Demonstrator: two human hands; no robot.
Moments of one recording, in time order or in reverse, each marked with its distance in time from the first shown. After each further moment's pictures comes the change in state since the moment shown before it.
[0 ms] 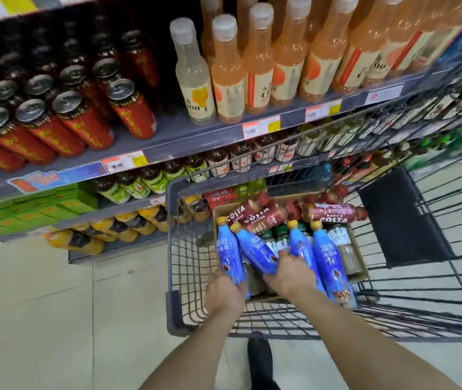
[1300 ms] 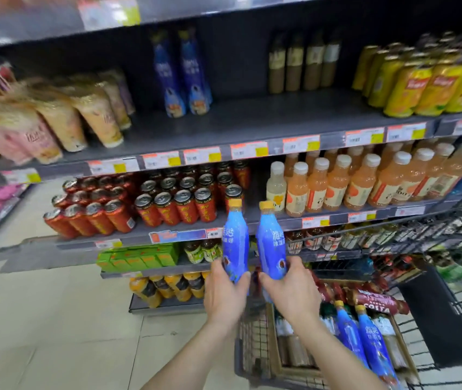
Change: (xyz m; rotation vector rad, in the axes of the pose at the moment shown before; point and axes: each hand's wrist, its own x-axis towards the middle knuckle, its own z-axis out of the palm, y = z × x) left_hand -0.095 -0.008 -0.241 -0.475 0.528 0.305; right_hand -0.152 -0.171 -0.127 0.481 0.552 -0.241
